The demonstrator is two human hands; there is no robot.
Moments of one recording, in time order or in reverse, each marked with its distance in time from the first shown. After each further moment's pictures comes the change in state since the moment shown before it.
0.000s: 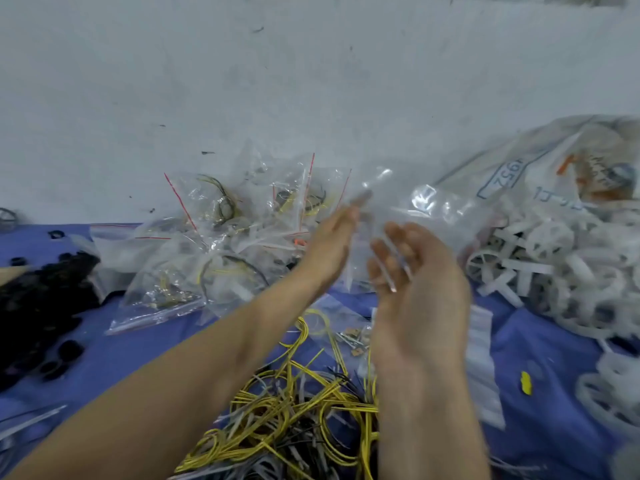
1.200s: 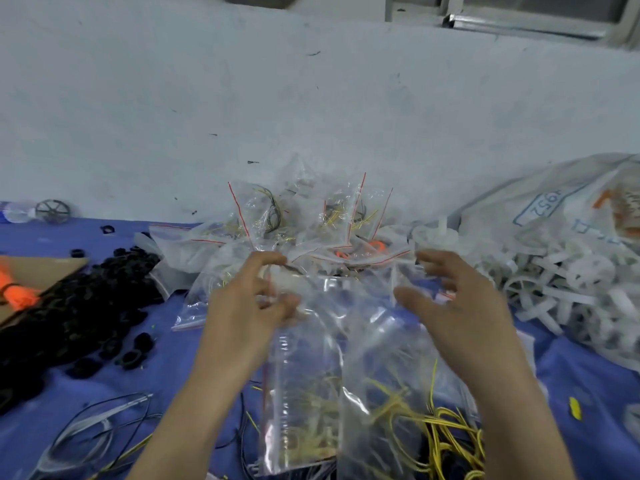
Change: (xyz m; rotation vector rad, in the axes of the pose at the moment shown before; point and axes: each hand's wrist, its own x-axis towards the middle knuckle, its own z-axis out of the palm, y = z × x) left_hand -0.084 0.028 -0.144 0.223 0.273 -0.206; right_hand -0.024 0.020 0.014 -1.384 -0.197 -0.394
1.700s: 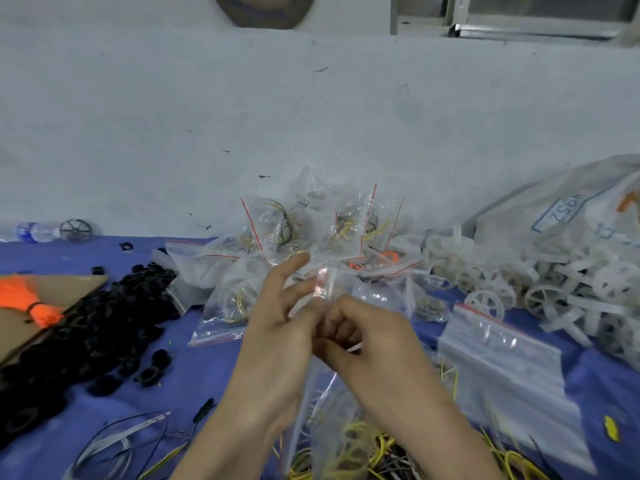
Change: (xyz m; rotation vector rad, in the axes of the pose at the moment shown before) left_hand -0.012 0.026 0.020 -0.506 0.001 -0.211; right_hand -0.026 -0.038 0.057 0.044 -0.354 -0.266
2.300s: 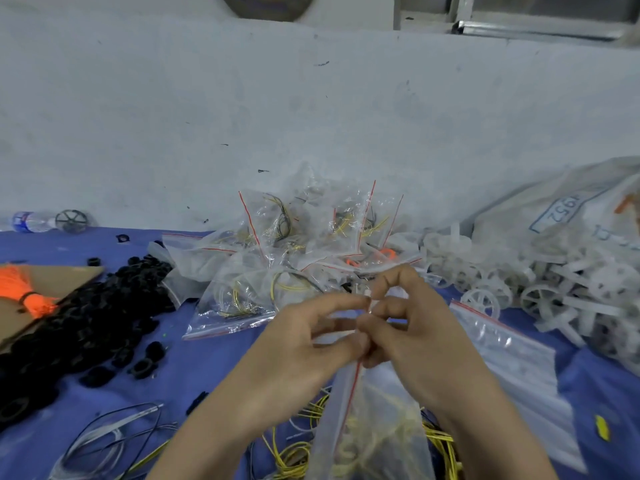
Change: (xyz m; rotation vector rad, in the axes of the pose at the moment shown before) left_hand -0.011 0.008 -0.006 0.427 -0.499 0.081; right_hand -0.002 0.012 -0.031 0.425 0.035 0.197
